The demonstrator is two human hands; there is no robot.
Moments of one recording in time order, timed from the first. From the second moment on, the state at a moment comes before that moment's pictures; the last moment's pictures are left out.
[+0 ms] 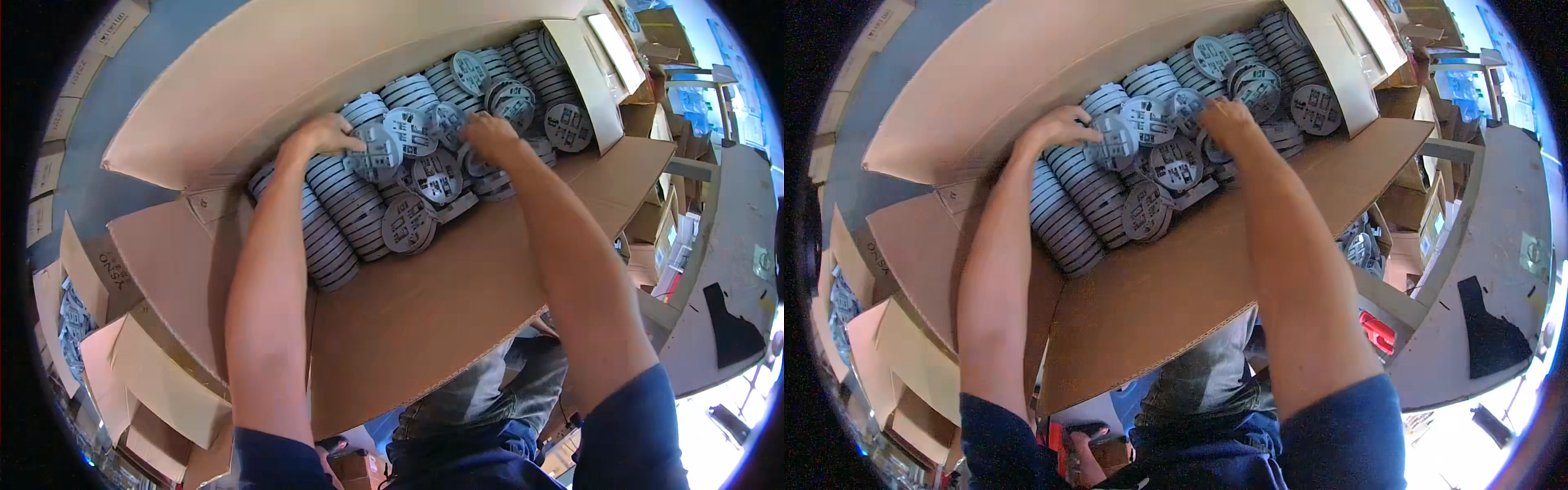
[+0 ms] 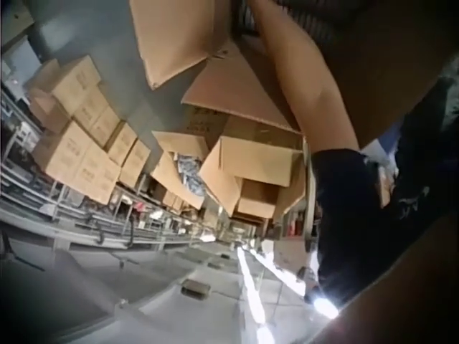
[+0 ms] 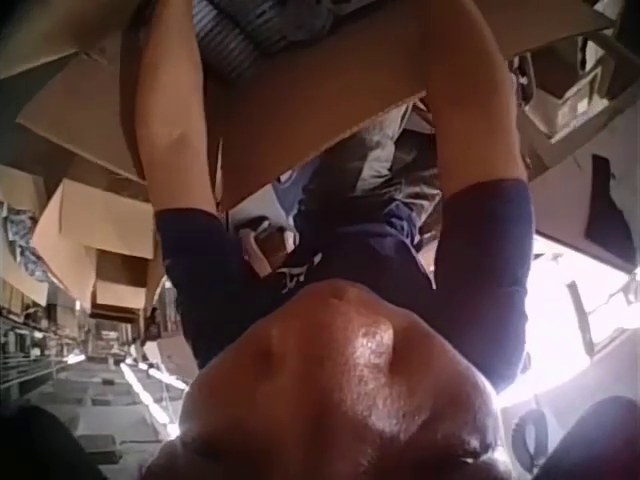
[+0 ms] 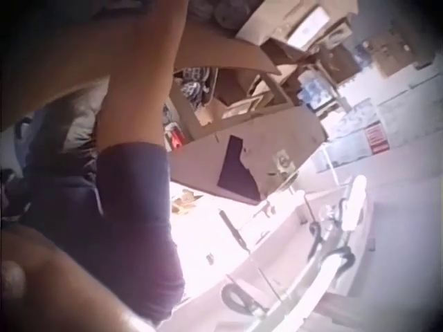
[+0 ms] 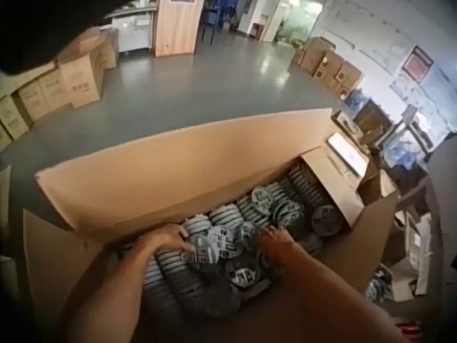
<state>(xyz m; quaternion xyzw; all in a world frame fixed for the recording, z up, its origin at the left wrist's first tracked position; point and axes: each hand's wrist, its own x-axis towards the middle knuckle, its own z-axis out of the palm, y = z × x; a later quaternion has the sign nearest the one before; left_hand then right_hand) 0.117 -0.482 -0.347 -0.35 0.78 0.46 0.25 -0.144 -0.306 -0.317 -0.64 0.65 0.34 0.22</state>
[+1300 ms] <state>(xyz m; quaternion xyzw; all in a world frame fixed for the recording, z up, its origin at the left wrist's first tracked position) 0.084 -0.401 -0.370 -0.46 0.37 0.80 -0.14 -0.182 -0.340 -0.347 -0.21 0.79 -0.20 0.53</state>
